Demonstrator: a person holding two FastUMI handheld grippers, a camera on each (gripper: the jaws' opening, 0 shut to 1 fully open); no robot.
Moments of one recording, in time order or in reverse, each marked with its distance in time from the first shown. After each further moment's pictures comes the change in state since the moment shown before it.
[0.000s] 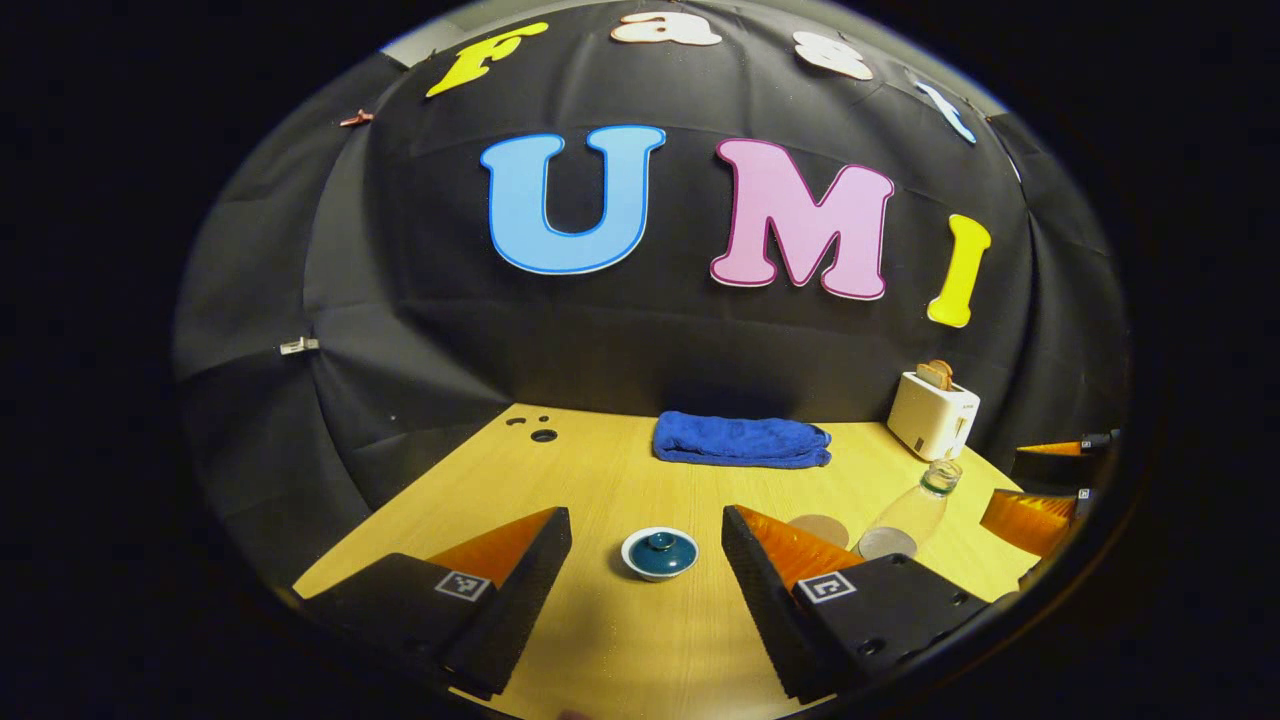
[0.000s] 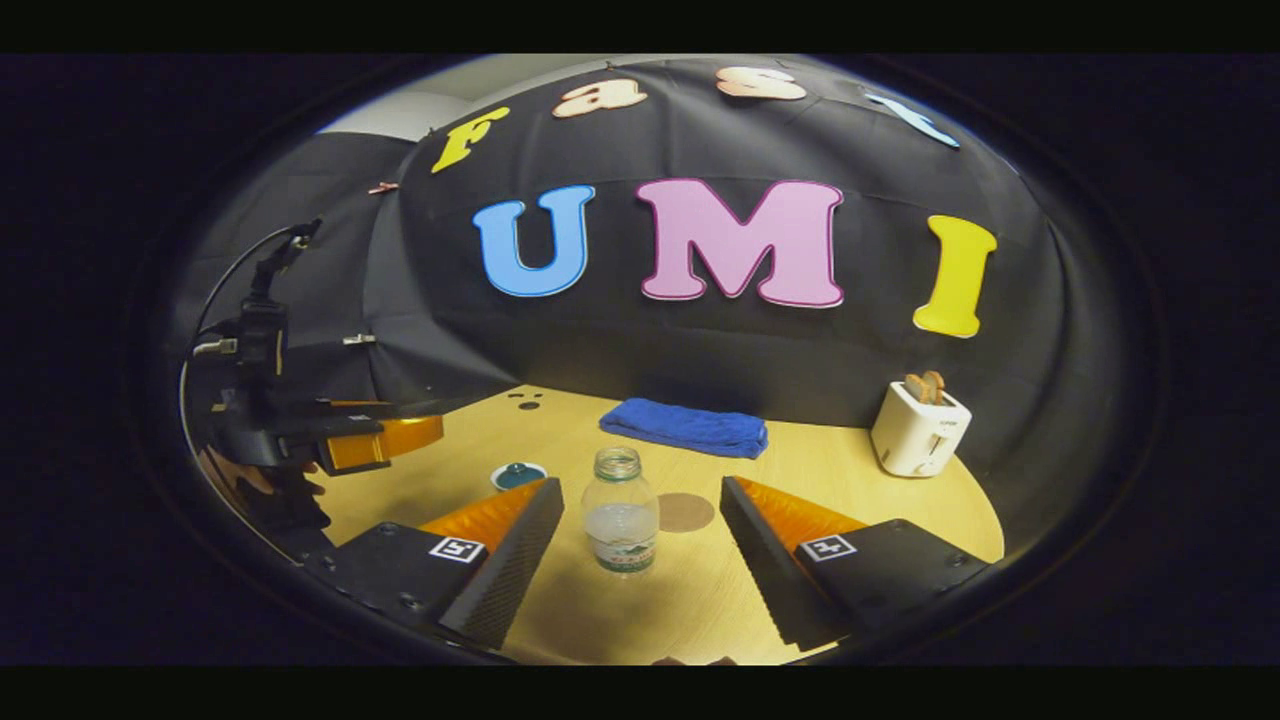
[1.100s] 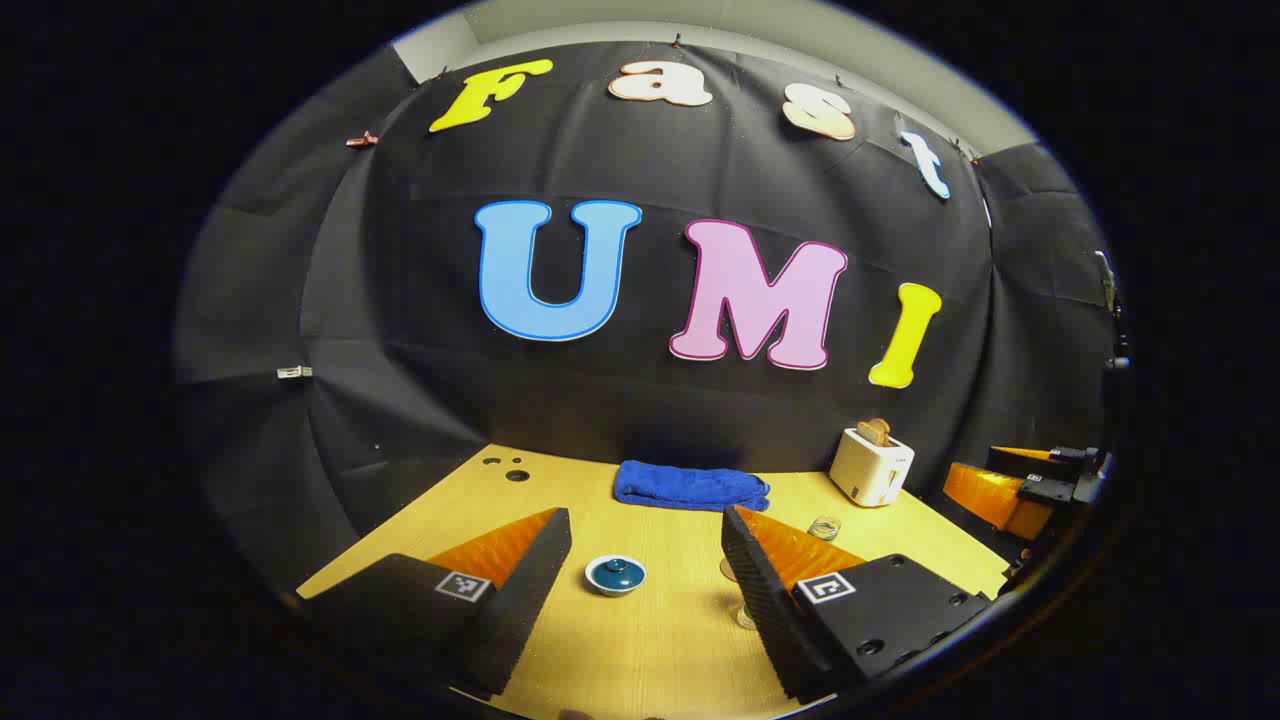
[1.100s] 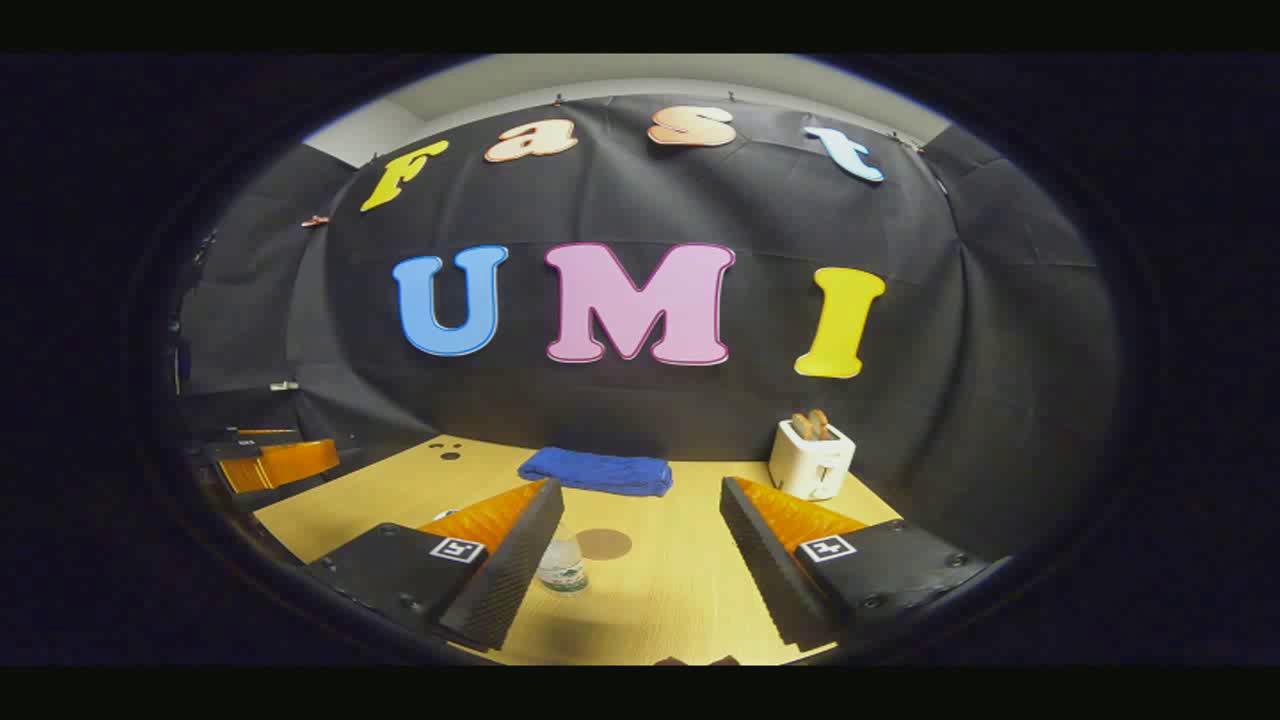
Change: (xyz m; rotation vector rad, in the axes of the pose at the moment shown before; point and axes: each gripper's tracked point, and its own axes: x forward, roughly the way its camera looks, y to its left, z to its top) left arm -0.091 -0.025 0.065 -0.024 -0.133 -0.093; right arm -0.068 -0.042 0.074 0.021 -0.145 -0.266
